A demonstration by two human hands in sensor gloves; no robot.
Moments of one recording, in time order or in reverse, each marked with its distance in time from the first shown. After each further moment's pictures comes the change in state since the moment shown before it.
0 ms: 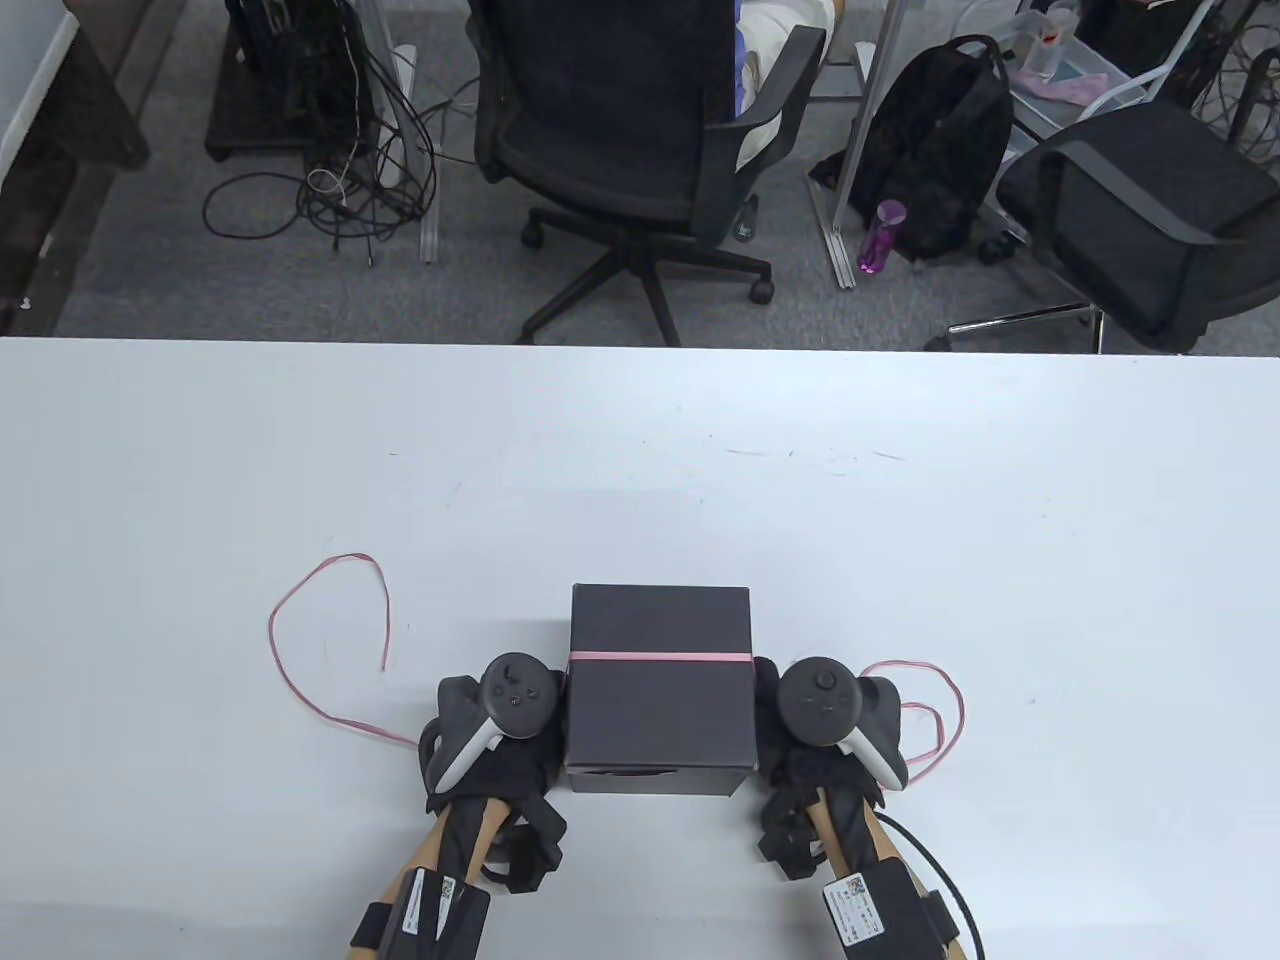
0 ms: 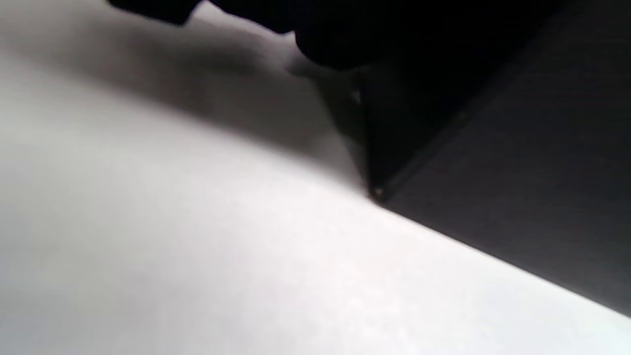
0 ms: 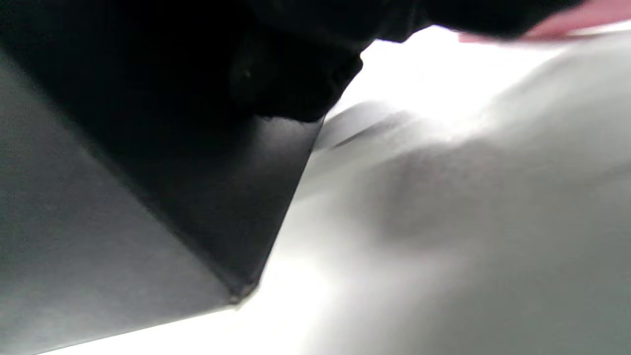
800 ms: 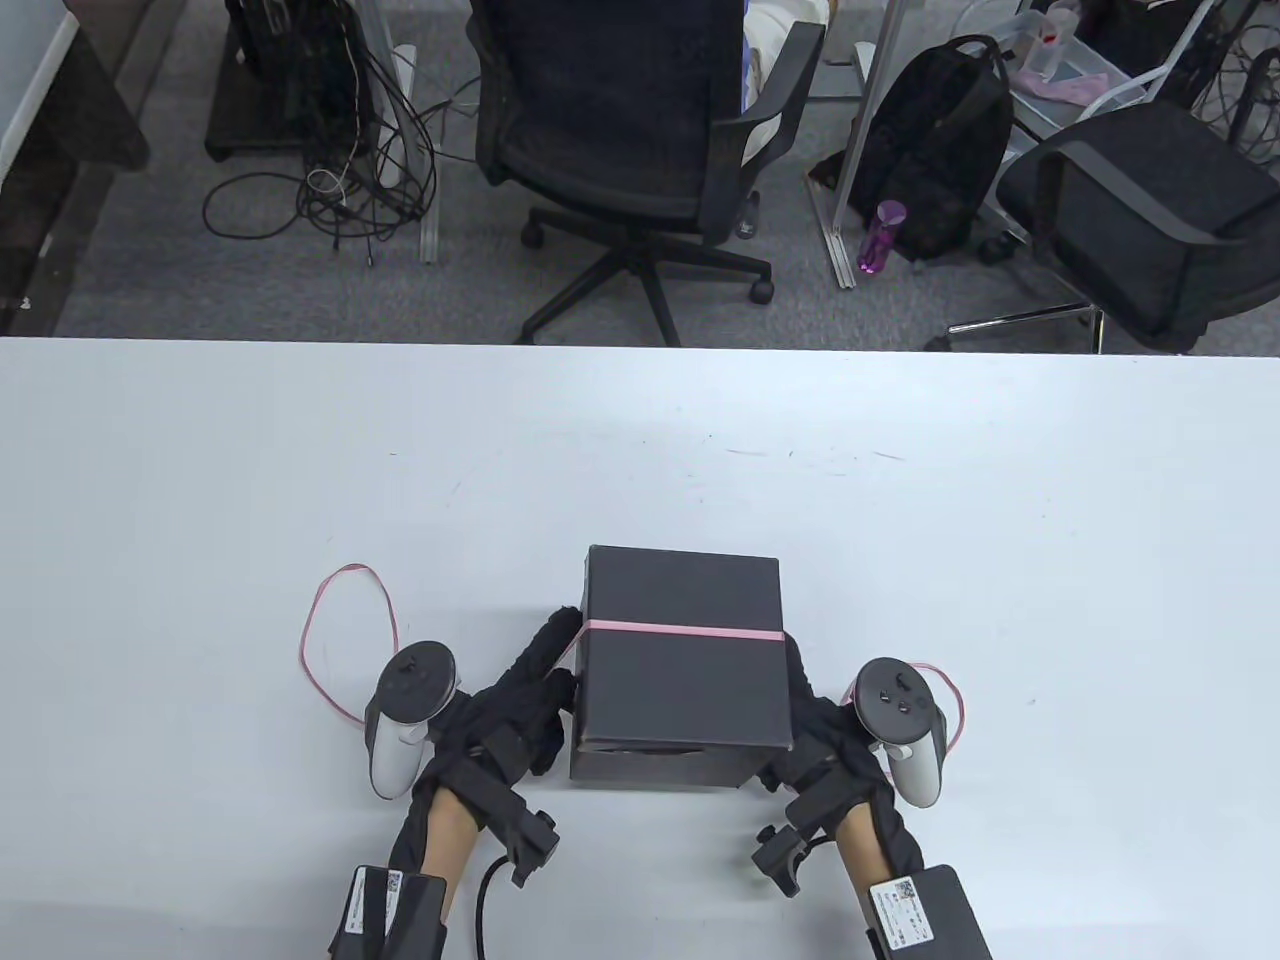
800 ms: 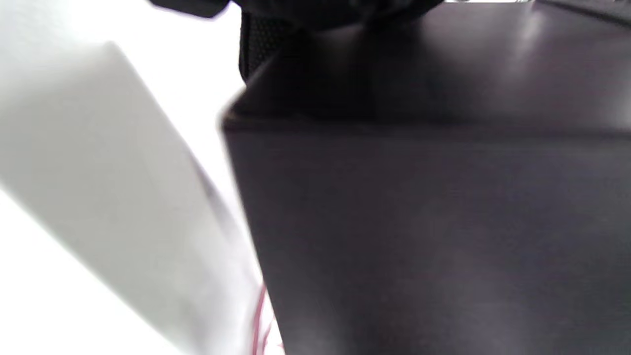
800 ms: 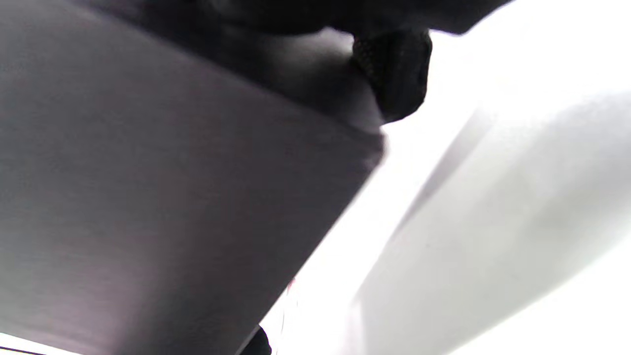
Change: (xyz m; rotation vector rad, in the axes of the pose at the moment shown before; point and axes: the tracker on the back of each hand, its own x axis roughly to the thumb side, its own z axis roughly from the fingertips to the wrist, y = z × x) left_hand -0.018 0.025 0.007 -0.118 -0.297 0.889; right_hand -0.012 -0.014 0.014 0.071 -0.083 -0.714
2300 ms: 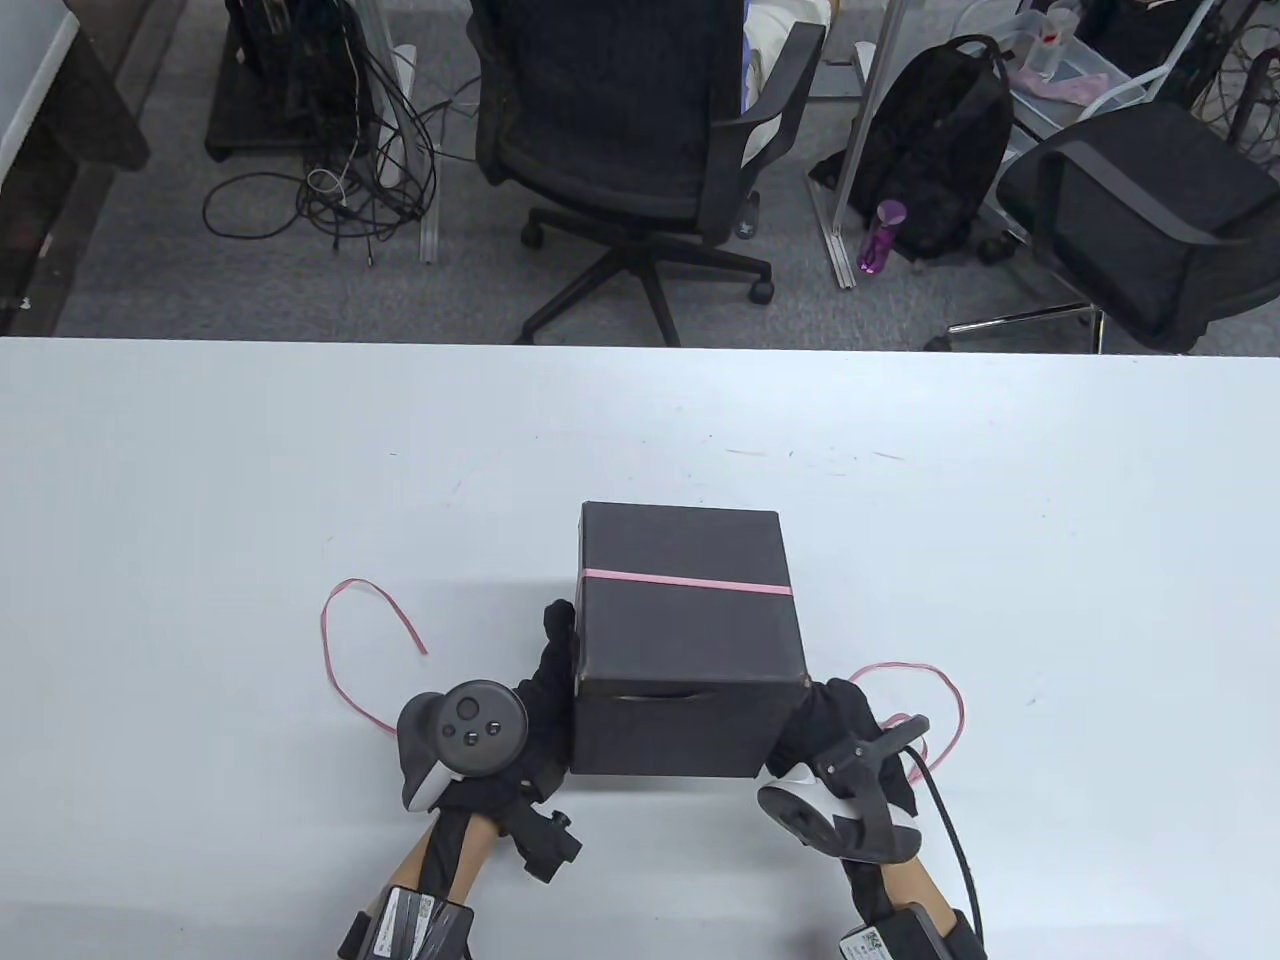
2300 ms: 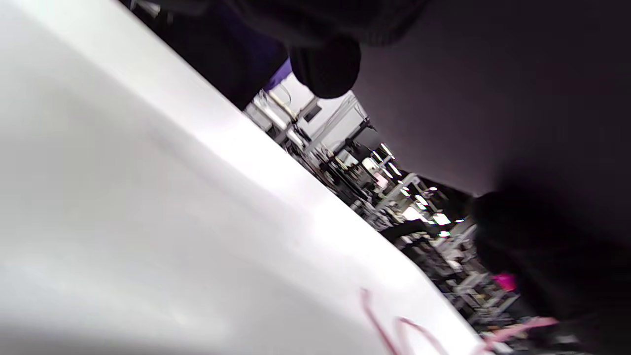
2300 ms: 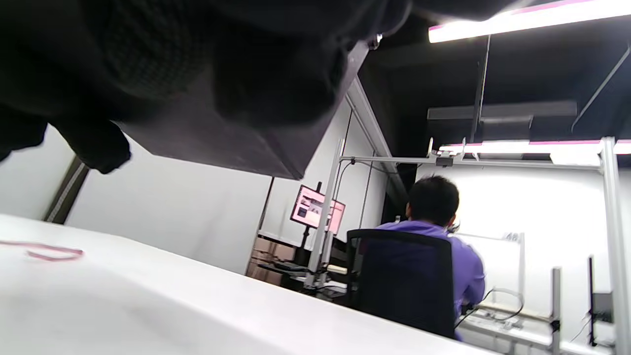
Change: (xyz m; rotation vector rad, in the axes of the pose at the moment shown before) left_hand 0.040 -0.030 0.012 0.223 -0.292 -0.783; right_hand 0.063 0.029 0.032 -0.503 -0.642 1.414
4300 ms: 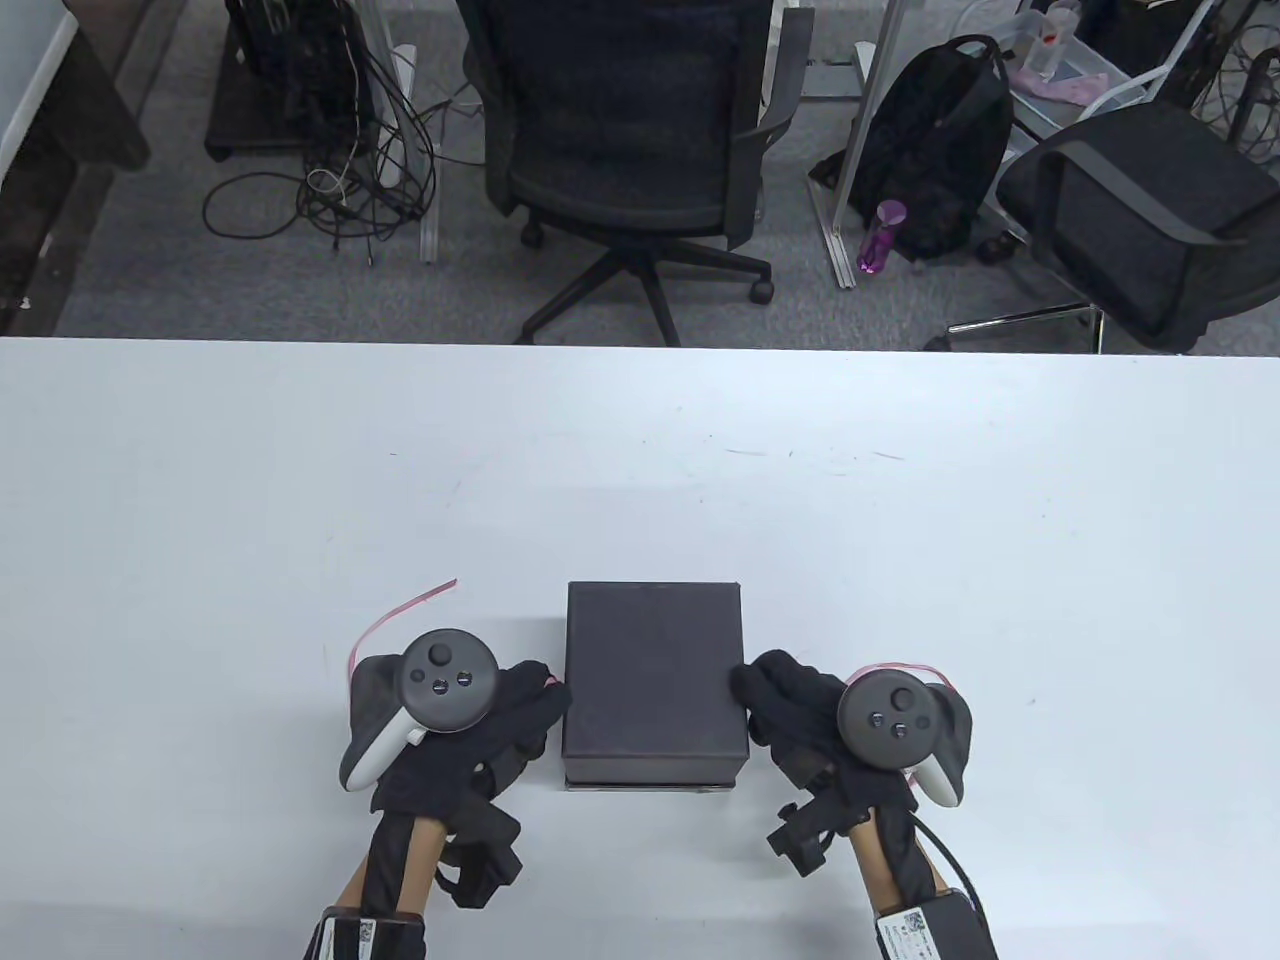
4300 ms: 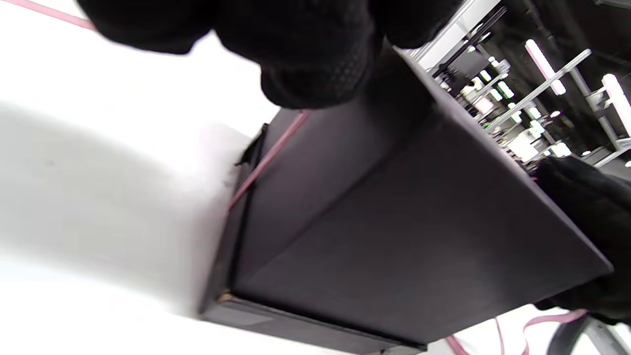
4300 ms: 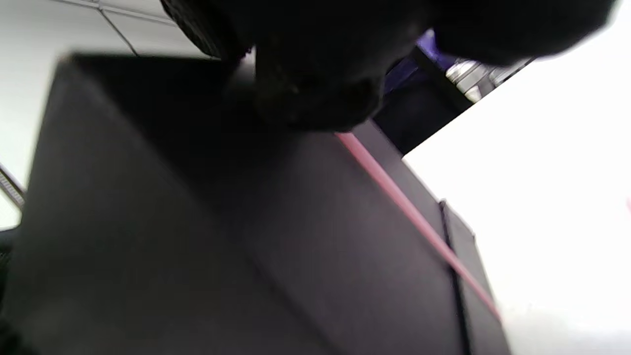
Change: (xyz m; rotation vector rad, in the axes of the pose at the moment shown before) left_hand 0.016 0.071 0.002 -0.336 0.333 -0.017; right_hand -0.042 -0.005 -0.016 0.332 0.437 -0.864
